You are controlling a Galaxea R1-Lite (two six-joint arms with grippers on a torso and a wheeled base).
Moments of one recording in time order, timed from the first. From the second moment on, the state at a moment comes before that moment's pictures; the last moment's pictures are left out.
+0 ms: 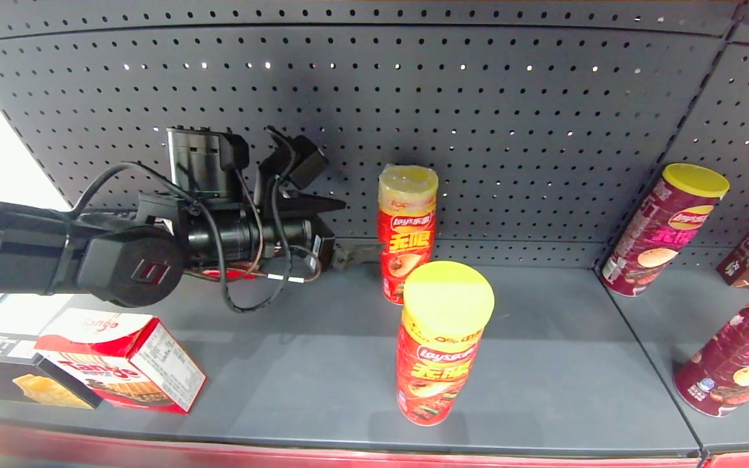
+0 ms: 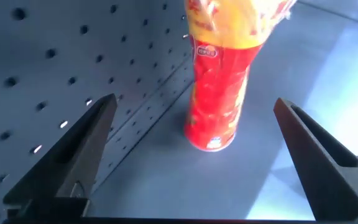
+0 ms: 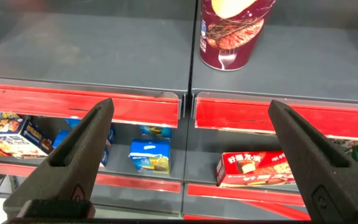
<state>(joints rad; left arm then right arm) -0.37 1.87 -1.22 -0.41 -0.50 0.29 0.08 0.11 0.00 0.00 -0.03 0.00</state>
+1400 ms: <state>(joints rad) -0.45 1.97 -1.31 -0.32 -0.13 0.42 0.08 0.11 0.00 0.00 -0.03 0.00</state>
